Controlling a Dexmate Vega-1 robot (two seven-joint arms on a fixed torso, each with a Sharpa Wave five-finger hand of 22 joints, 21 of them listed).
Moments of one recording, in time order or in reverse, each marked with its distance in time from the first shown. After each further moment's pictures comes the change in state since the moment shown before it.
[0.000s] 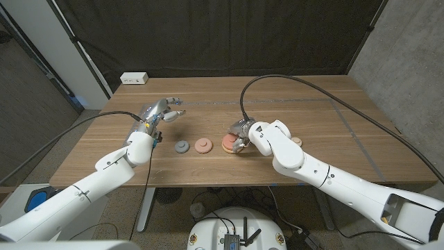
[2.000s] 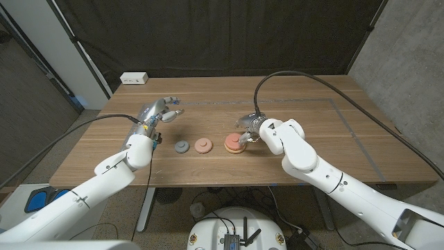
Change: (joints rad) left arm 0.063 -0.014 -0.044 -0.059 -0.009 0.025 0.049; left_hand -0.004 -0.004 0.025 -0.003 0.000 0.006 -0.006 0.000 0.005 0.011 -0.003 0.000 0.011 0.000 0.000 0.008 -0.002 -0.002 -0.002 0.003 -0.001; right arm -0.133 -0.009 0.165 -0.101 -0.007 0.003 -0.070; right_hand 0.017 0.017 0.014 -0.006 -0.080 0.004 0.019 0.044 0.018 -0.006 0.000 0.037 -0.043 -0.014 0.007 -0.080 -0.008 -0.035 0.014 -0.003 -0.019
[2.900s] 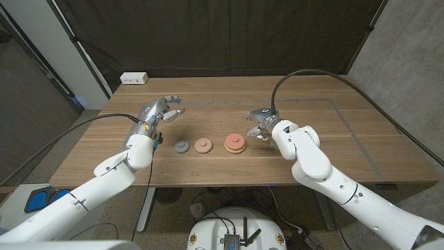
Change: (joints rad) left arm 0.026 0.007 -0.011 -0.070 0.025 0.055 0.003; left_hand 0.000 0.000 0.010 -0.001 0.000 -0.002 0.002 0.000 0.000 -0.006 0.005 0.000 0.000 -0.004 0.004 0.000 -0.008 0.000 0.000 0.000 0.000; right arm -0.123 -0.054 0.097 -0.085 0.028 -0.101 -0.159; right_hand 0.042 0.018 0.018 -0.004 0.000 0.051 -0.019 0.017 0.010 0.047 -0.021 0.013 0.014 0.014 -0.007 0.000 0.007 0.000 0.000 0.008 -0.004
